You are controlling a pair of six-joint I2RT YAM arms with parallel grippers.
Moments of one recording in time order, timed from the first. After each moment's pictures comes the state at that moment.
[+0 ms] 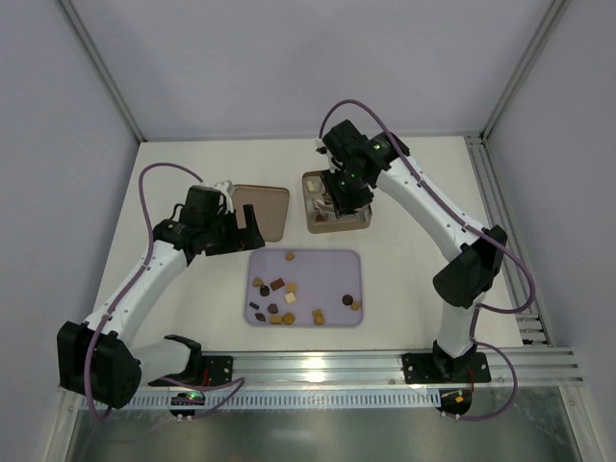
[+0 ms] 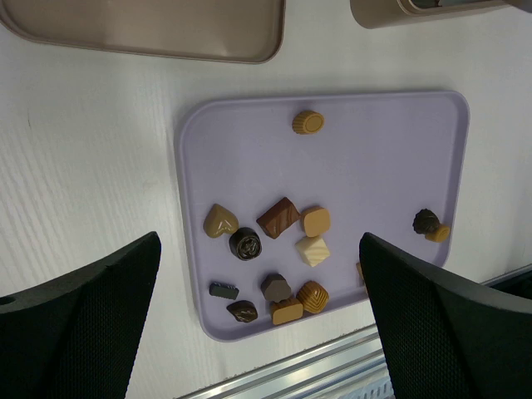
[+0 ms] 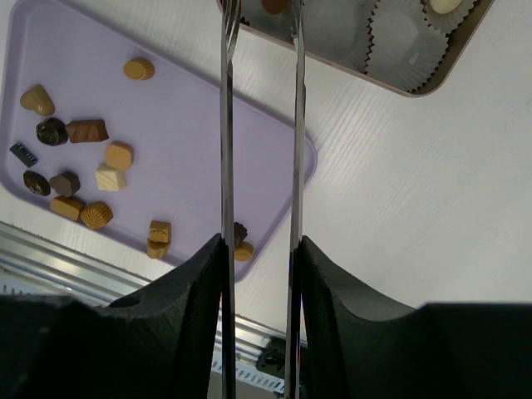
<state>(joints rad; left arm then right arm) -0.32 1.18 0.96 -0.66 0.18 -0.42 0.64 1.89 2.02 -1.30 0.04 0.19</state>
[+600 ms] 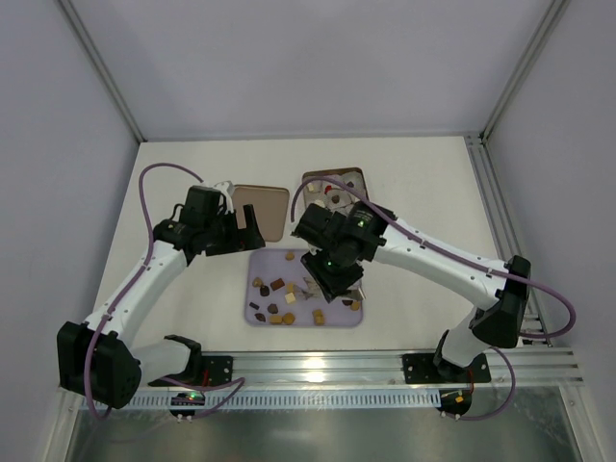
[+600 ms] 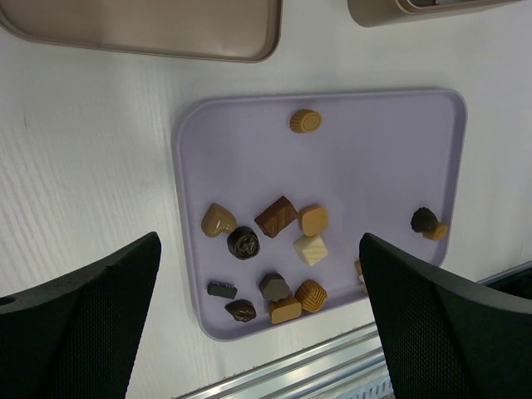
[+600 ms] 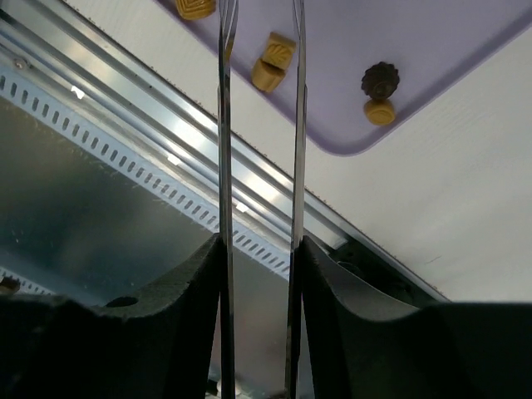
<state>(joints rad) -0.32 1.18 0.96 -0.66 0.18 -0.42 1.05 1.59 1.63 -1.35 -0.03 0.40</state>
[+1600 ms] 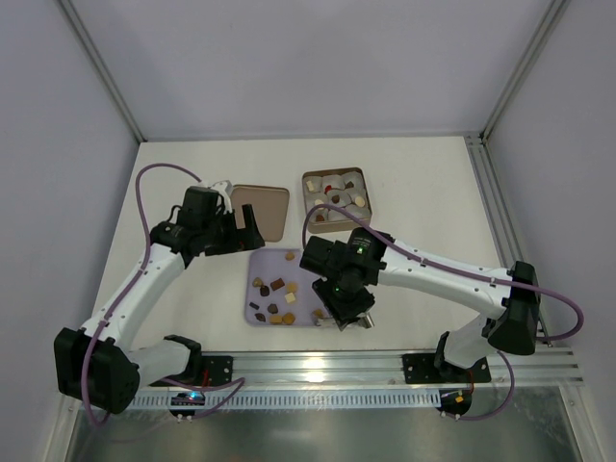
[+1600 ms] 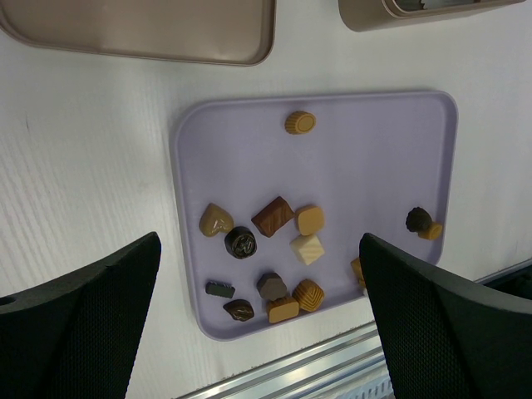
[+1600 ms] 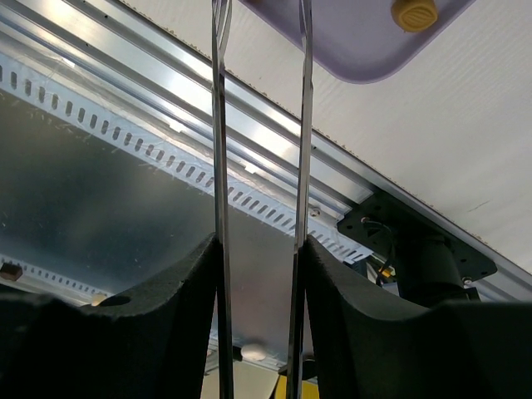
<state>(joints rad) -0.32 1.16 0.96 -0.66 0.18 -0.42 1.16 1.51 1.42 -1.35 -0.05 0.58</state>
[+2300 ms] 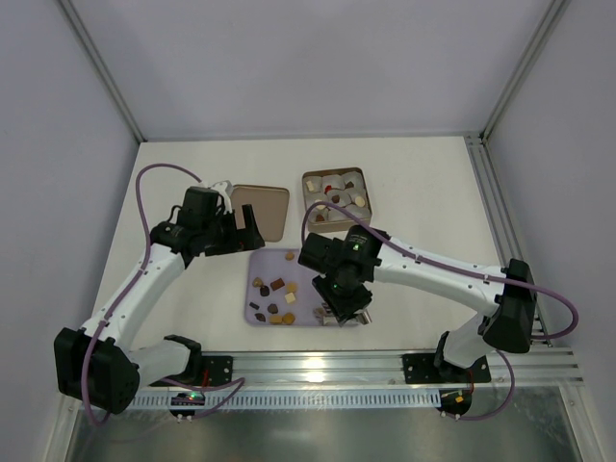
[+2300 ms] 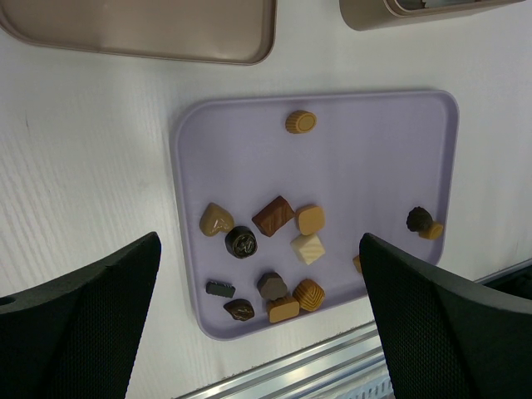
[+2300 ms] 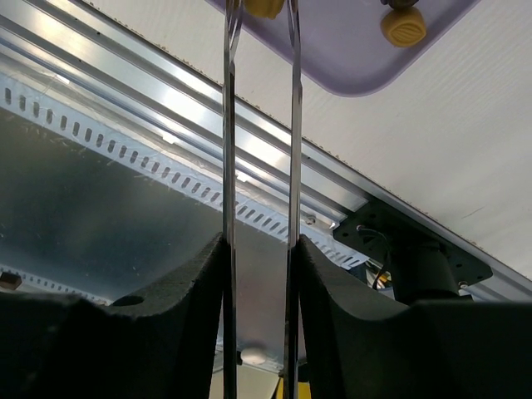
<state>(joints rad) -0.32 1.16 0.96 -0.66 0.18 -0.42 1.14 1.53 1.41 -1.33 -0.04 0.57</state>
